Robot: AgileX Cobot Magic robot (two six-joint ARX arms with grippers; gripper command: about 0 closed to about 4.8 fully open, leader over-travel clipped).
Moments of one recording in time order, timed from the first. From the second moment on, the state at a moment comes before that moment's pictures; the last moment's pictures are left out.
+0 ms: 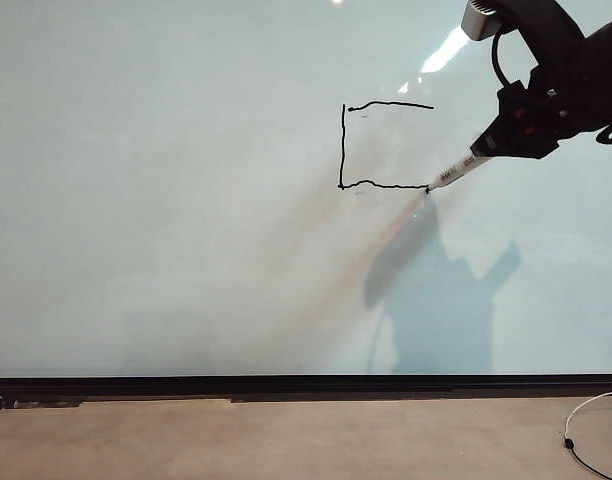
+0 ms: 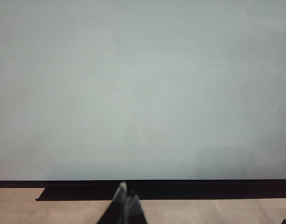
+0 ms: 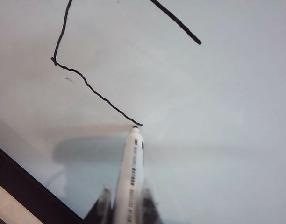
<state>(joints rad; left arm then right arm) 0.00 0.00 0.00 -0.03 0.00 -0.01 0.29 1.22 0.57 0.48 -0.12 -0.50</state>
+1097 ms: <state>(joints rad) 0.00 0.00 0.00 -0.03 0.00 -0.01 0.29 1.16 0.58 0.47 -0.11 -0.51</state>
